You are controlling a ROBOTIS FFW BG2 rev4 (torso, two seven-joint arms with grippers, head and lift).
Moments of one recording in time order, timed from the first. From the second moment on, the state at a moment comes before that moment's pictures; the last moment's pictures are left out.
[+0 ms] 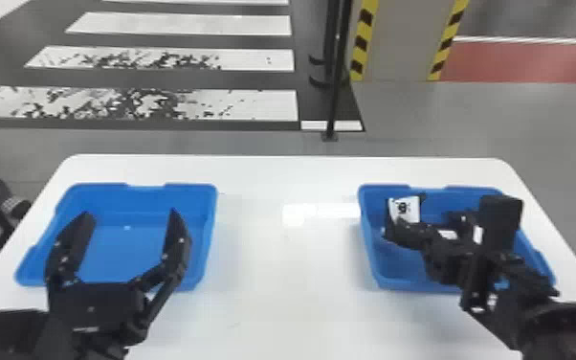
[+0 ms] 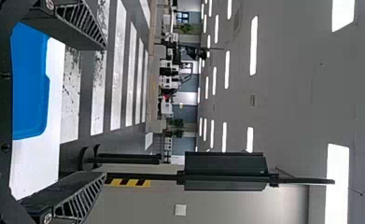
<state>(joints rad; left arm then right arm) 0.68 0.06 -0.09 -2.23 -0.01 -0.17 0.13 0.16 -0.23 -0.03 -1.86 -0.34 0.57 0.18</state>
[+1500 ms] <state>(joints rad) 0.55 0.09 -0.21 -2.23 0.53 -0.13 -0.09 0.08 -0.34 0.42 -2.00 -1.12 0.50 0.51</state>
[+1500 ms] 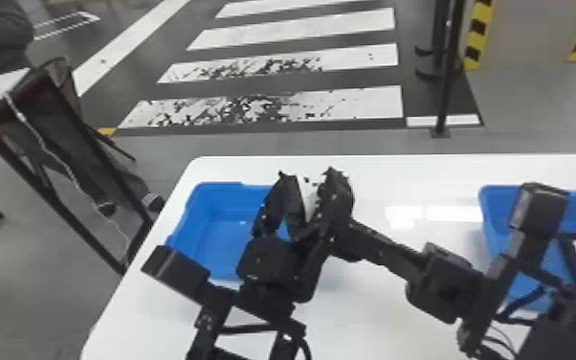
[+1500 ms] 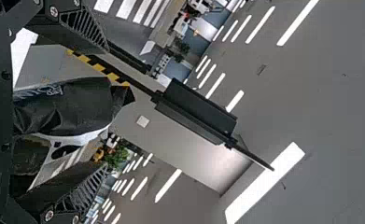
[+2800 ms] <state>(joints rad) 0.57 0.09 -0.22 -2.21 0.45 -0.32 0.03 0.08 -0.33 0.44 -1.95 -1.17 0.39 0.52</state>
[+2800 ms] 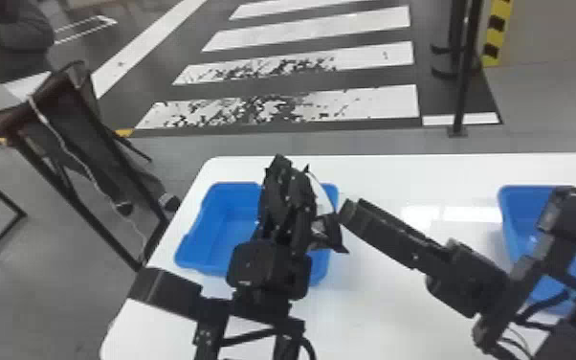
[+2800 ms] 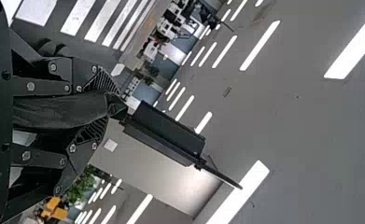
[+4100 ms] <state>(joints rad) 0.56 0.03 -0.07 -2.04 0.10 -0.66 0.10 0.19 -0.29 -0.01 -2.06 -0.55 0.50 0.45</state>
